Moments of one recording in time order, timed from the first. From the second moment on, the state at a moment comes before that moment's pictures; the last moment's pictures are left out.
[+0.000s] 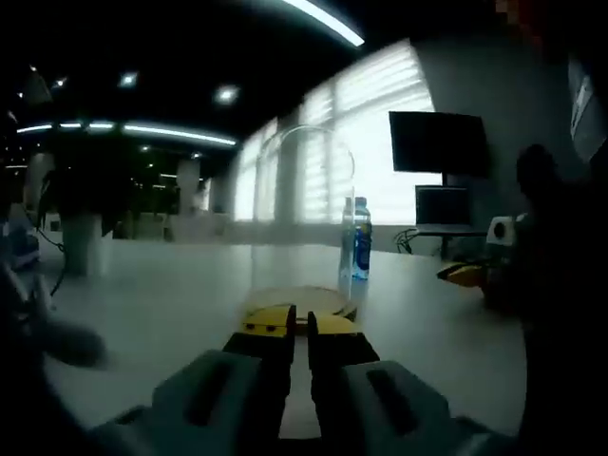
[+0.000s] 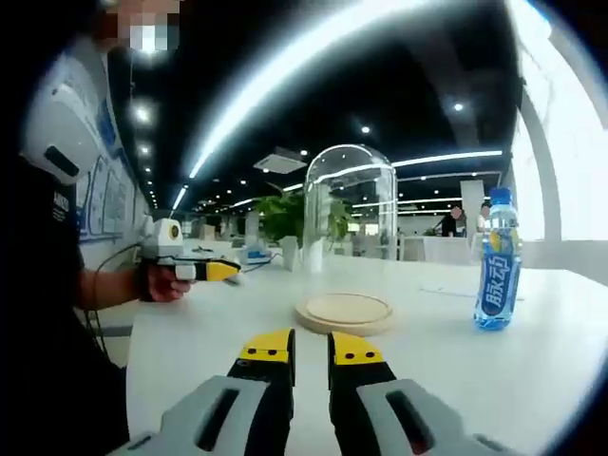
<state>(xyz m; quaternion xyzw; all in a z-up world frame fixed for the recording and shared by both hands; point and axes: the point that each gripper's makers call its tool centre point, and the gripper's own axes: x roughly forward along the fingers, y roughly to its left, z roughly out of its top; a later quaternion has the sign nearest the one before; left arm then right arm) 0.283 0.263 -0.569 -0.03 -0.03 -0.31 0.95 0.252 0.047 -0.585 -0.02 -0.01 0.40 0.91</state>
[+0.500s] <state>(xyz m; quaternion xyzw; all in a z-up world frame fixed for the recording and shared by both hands) 0.283 0.259 -0.573 -0.02 -0.03 -0.32 0.95 0.254 0.047 -0.585 -0.02 -0.01 0.40 0.92</state>
